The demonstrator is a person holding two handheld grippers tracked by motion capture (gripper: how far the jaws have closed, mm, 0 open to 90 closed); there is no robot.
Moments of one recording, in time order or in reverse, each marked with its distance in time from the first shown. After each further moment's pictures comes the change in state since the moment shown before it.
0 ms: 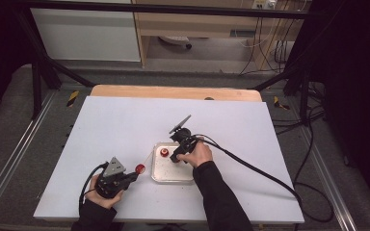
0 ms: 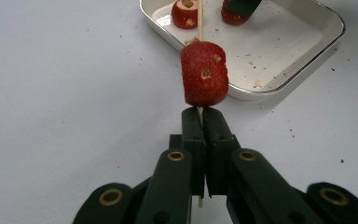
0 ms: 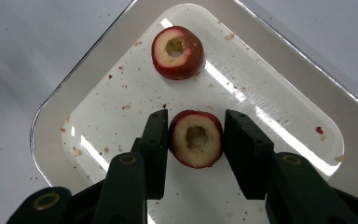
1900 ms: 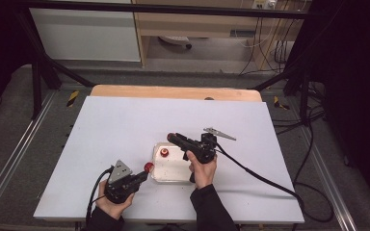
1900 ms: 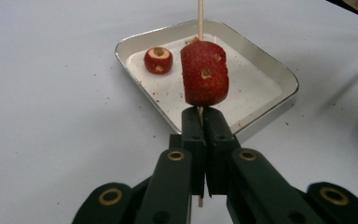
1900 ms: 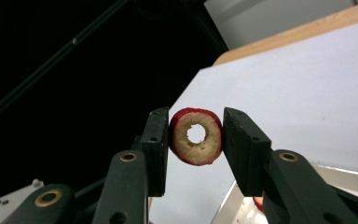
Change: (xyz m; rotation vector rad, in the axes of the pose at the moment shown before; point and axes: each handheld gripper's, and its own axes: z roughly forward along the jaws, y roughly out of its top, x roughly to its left) left arm -0.038 0.011 0.001 -0.146 0.014 -0.091; right arm 0.010 -0.066 -0.040 -0.980 0.355 0.372
